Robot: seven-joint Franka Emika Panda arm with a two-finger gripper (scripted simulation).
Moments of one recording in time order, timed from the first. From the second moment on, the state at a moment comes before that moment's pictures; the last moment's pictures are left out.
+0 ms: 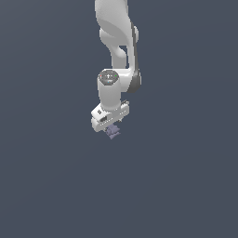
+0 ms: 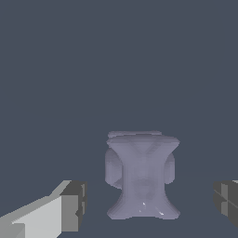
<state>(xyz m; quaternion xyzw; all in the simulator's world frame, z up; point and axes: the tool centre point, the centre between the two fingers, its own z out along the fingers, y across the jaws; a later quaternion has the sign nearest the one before) -0.069 -0.036 0.088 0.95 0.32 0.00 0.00</state>
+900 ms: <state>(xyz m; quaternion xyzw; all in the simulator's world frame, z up) -0.070 -0.036 0.041 0.95 0.32 0.00 0.00</state>
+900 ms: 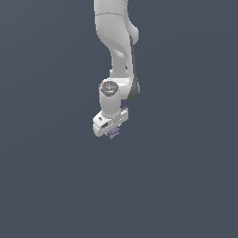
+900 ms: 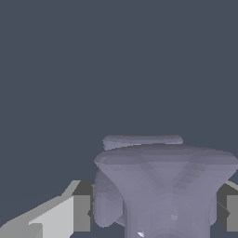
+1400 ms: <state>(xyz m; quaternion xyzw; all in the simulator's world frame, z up) -0.069 -0.037 0.042 0.95 0.32 0.00 0.00</state>
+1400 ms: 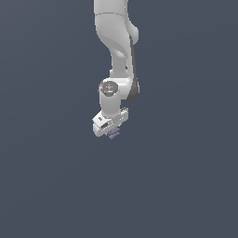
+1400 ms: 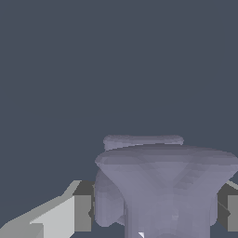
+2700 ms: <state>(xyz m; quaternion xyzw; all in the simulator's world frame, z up) 0.023 -0.114 0.174 0.95 0.32 0.00 0.00</state>
